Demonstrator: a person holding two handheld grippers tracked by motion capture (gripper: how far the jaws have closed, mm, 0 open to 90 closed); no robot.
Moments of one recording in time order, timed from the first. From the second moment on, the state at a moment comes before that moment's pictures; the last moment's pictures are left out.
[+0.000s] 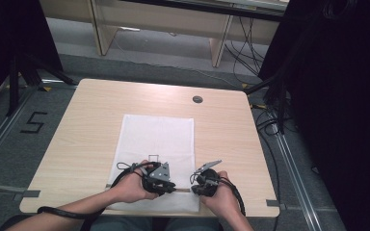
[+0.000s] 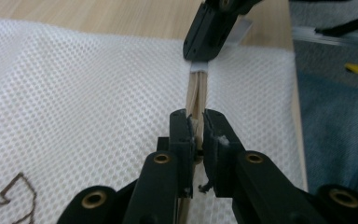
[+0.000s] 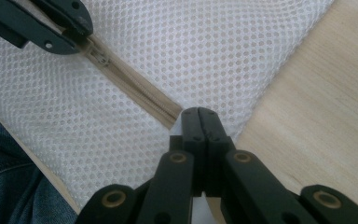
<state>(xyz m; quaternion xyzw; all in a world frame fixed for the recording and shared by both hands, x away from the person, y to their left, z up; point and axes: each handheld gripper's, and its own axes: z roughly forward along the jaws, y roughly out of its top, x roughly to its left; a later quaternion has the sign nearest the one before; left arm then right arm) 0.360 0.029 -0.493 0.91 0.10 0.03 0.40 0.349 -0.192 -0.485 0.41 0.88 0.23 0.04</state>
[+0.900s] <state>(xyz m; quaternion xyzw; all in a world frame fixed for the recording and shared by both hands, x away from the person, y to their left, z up) 0.359 0.035 -0.491 0.91 0.10 0.03 0.40 0.348 -0.192 -0.485 0.41 0.88 0.23 0.04</state>
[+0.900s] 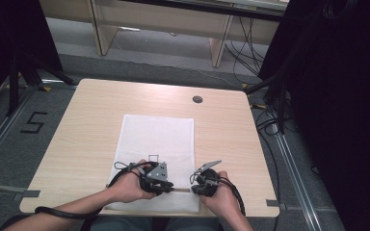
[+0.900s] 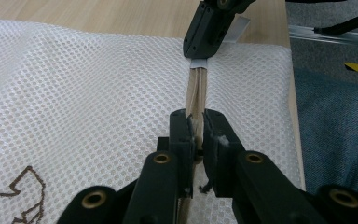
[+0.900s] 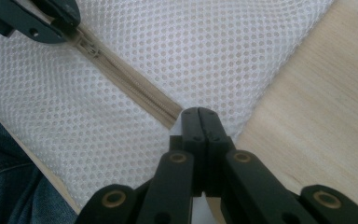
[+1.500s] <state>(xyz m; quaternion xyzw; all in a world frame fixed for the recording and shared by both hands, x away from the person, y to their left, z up) 0.360 0.041 -0.490 0.91 0.10 0.03 0.40 0.348 -0.192 -0.485 0.41 0.88 0.23 0.04</state>
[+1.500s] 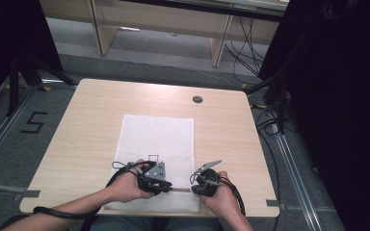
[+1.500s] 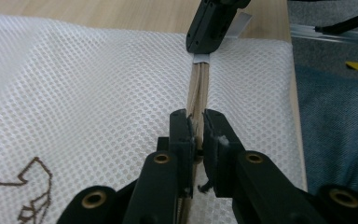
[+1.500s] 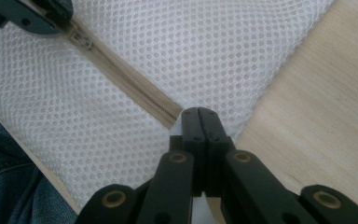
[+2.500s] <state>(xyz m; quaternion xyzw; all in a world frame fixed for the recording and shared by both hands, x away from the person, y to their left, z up) 0.359 0.047 -0.488 0.91 0.11 0.03 0.41 0.350 -0.192 -0.485 0.41 0.88 0.23 0.04</state>
